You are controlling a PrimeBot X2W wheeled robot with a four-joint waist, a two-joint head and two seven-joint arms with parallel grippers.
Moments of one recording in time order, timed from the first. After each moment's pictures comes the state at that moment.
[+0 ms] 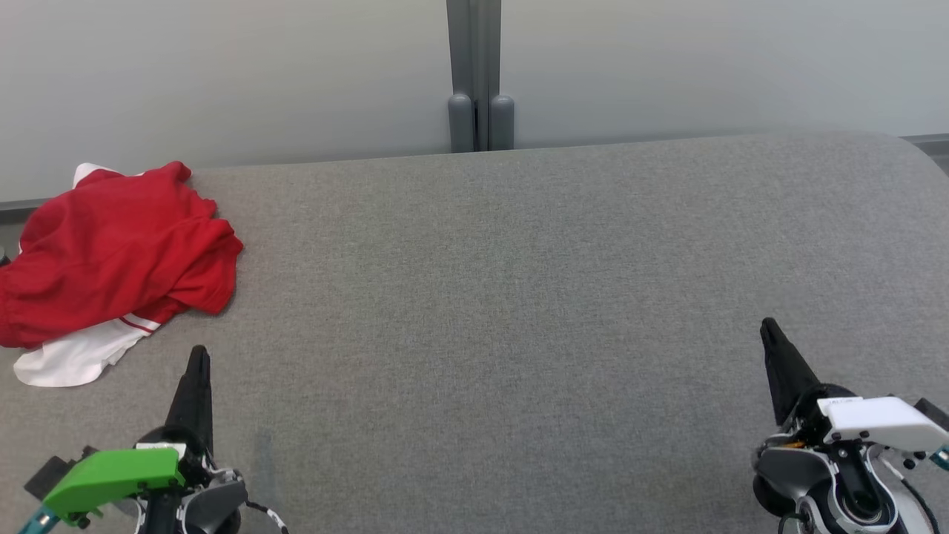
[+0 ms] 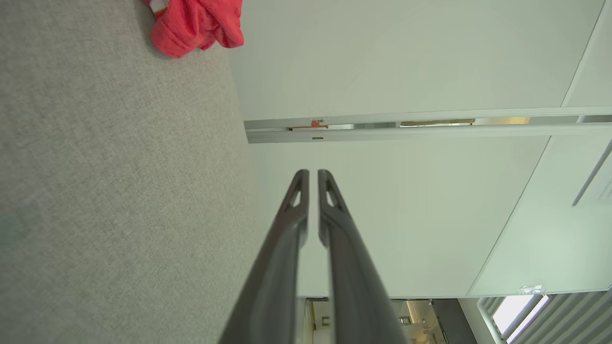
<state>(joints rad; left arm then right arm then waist) -0.10 0.05 0.11 0.25 -1.61 -0.13 0.11 -0.10 -0.05 -0.11 0.25 1.61 0.13 0.11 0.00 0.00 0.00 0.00</state>
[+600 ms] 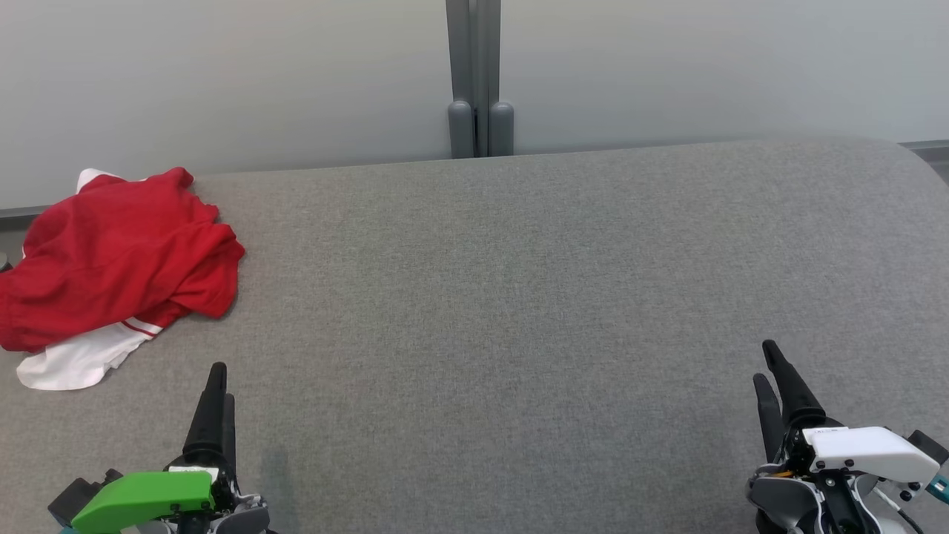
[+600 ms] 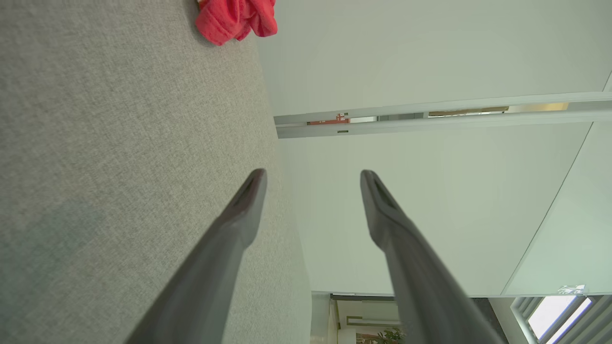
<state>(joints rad) -0.04 0.04 0.06 0.27 -1.55 -0.13 0.05 -0.04 -0.04 -0.09 0.28 1.56 0.13 0.05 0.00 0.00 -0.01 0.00</state>
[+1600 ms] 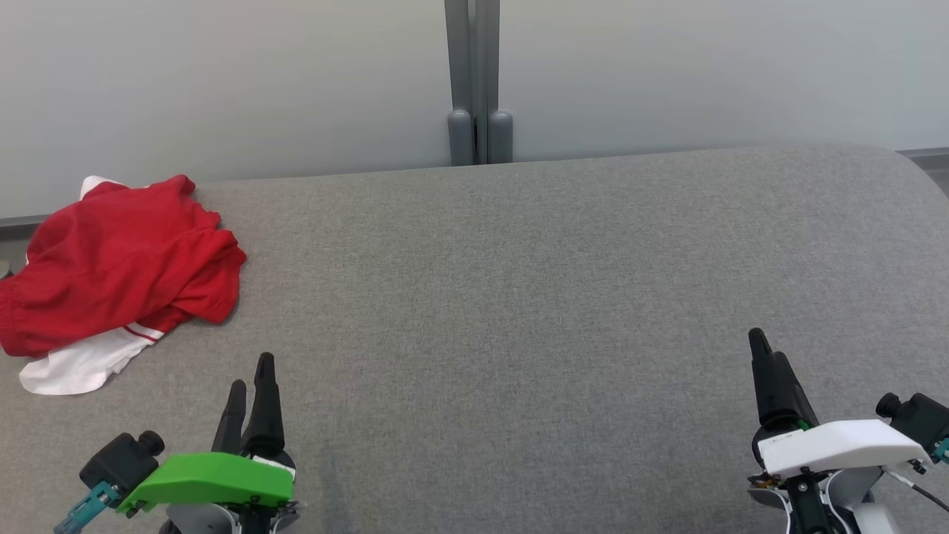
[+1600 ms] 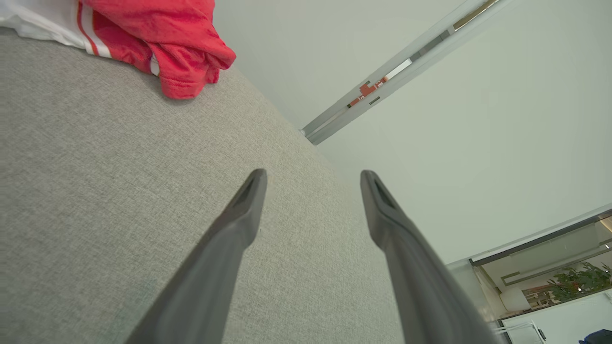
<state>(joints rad) -0.03 0.04 -0.06 0.19 -0.97 -0.04 -0.07 -0.01 -0.04 -0.04 0.18 0.96 0.13 -0.07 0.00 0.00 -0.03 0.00</state>
